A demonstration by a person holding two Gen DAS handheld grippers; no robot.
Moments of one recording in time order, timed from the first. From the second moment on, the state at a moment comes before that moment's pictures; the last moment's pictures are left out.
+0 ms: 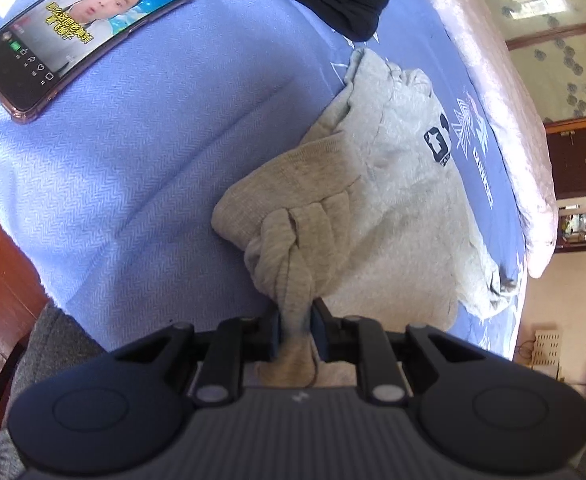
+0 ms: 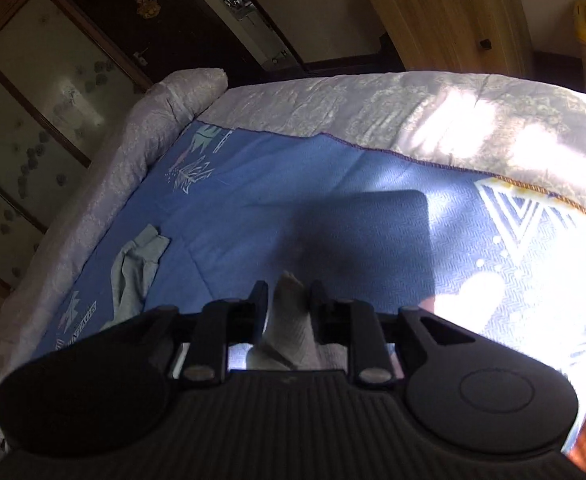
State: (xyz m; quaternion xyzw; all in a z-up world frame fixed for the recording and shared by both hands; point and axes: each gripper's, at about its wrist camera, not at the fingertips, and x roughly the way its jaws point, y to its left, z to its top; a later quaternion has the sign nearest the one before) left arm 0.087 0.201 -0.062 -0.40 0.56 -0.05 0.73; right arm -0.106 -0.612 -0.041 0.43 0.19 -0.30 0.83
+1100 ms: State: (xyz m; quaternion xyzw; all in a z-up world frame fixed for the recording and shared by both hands) left arm 0.075 0.192 -0.073 -0.38 0.56 -0.06 0.73; right arm -0.168 -0.585 -0.084 0.30 0.24 -0.44 0.81
